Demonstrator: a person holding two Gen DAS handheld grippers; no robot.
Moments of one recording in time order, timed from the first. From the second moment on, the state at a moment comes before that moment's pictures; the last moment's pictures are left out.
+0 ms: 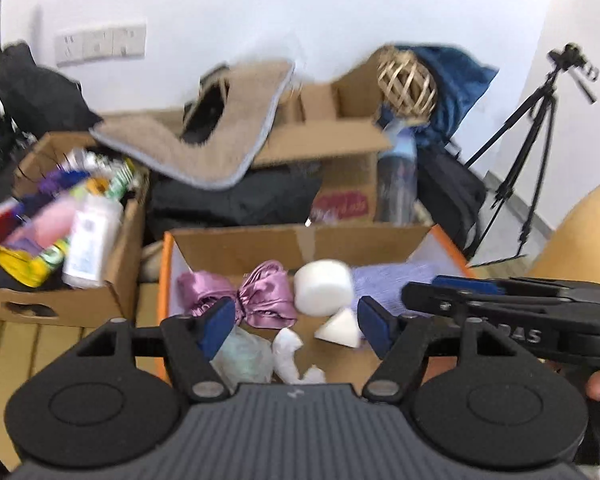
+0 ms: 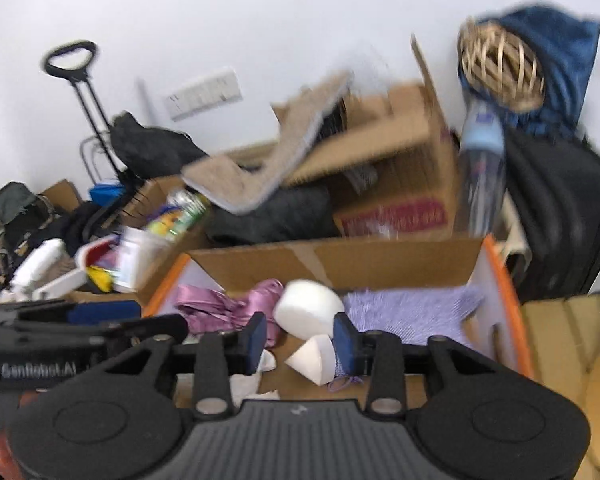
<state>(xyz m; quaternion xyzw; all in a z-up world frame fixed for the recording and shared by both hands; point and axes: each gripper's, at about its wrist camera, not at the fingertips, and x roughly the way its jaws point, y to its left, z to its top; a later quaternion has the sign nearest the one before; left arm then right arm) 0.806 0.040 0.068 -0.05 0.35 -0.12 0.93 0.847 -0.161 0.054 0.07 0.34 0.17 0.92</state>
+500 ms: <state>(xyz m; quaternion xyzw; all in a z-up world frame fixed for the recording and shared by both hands) 0.552 0.050 0.157 0.05 0.19 -0.11 0.98 0.608 -0.205 0.167 0.00 0.19 0.19 0.96</state>
